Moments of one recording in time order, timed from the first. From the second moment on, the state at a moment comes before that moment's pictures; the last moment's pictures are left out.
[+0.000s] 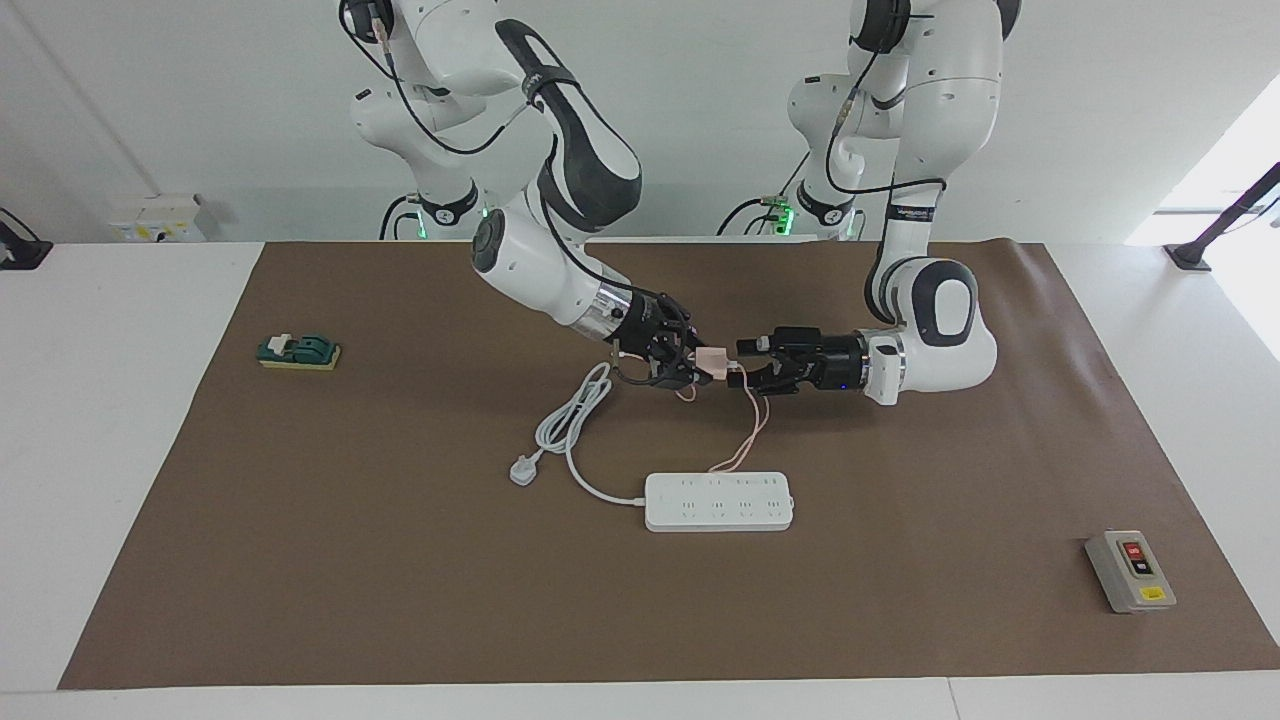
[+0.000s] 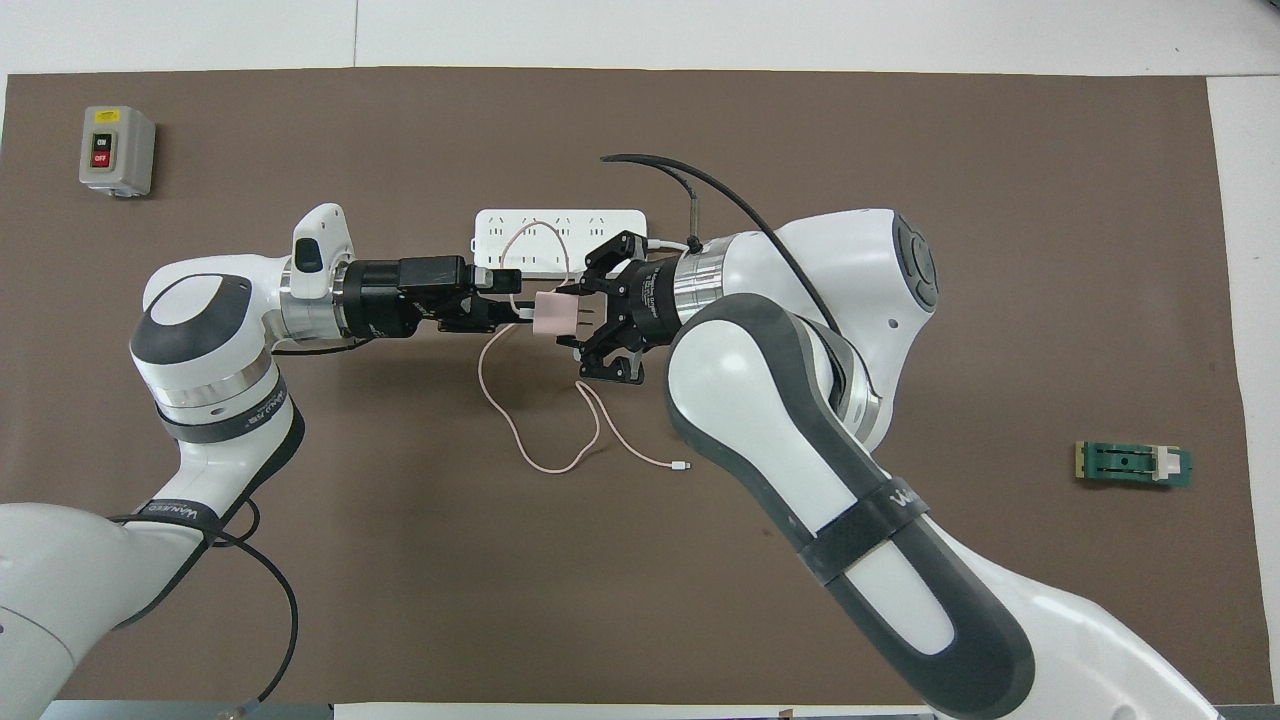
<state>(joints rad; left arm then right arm) -0.19 0.36 0.04 -1.98 -1.63 1.62 0.66 0.55 0.33 -0.03 -1.75 1.02 2.30 1.51</state>
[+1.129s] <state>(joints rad) -0.19 0.39 0.05 -1.96 -1.64 1.59 0.75 0.55 0.35 -0.03 -1.70 1.02 2.30 1.51</state>
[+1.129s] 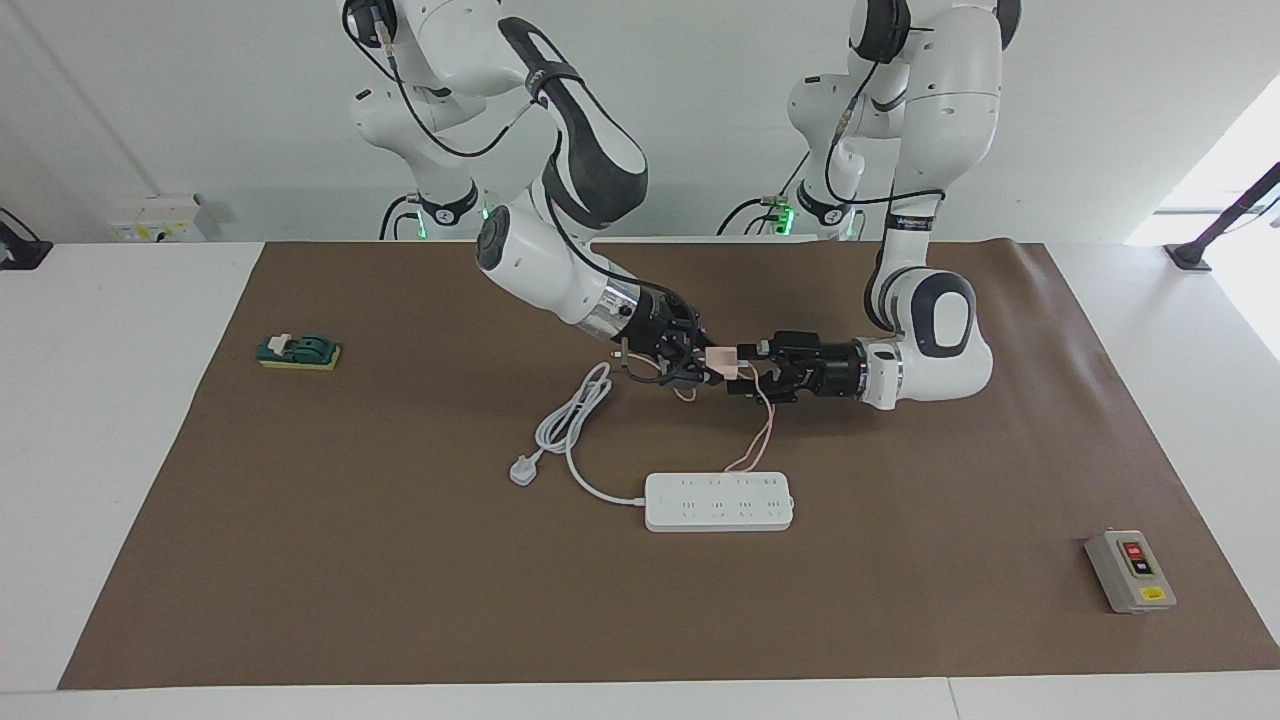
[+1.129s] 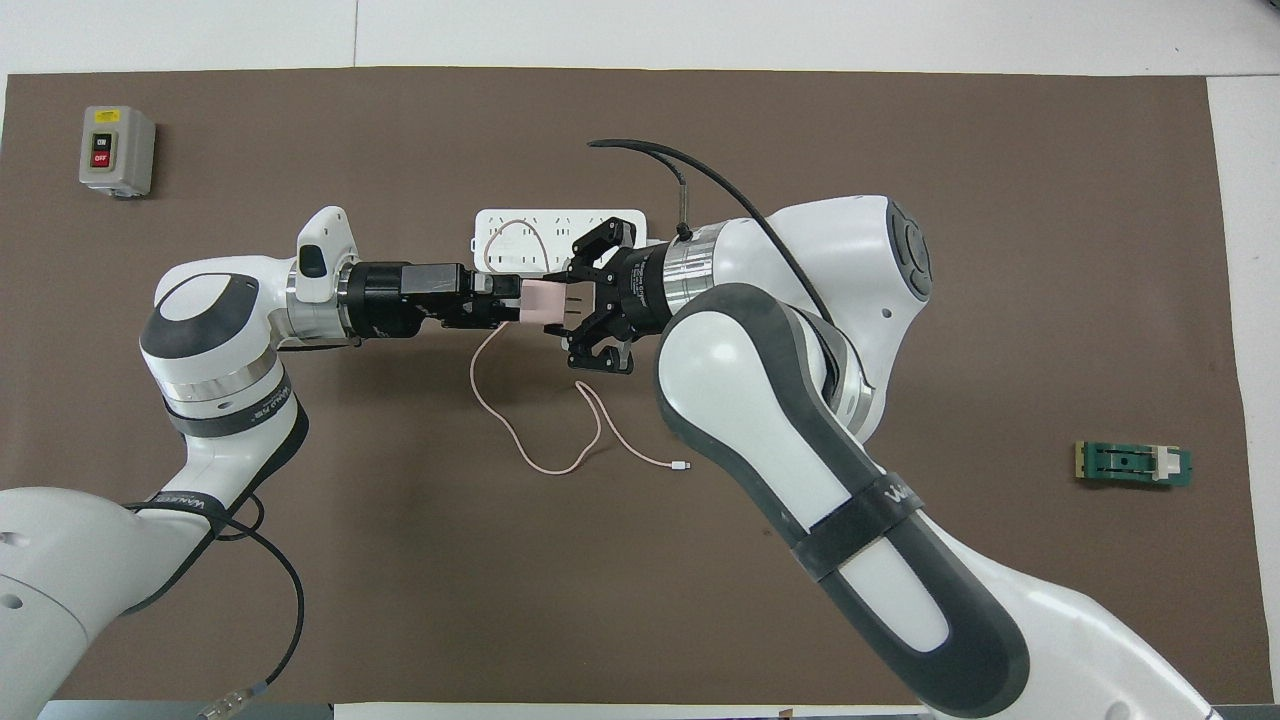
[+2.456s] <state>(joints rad) -0.19 0.36 0.05 -1.94 -1.63 1.64 0.73 0.55 0.35 -0.03 -1.69 1.02 2.30 1.52</state>
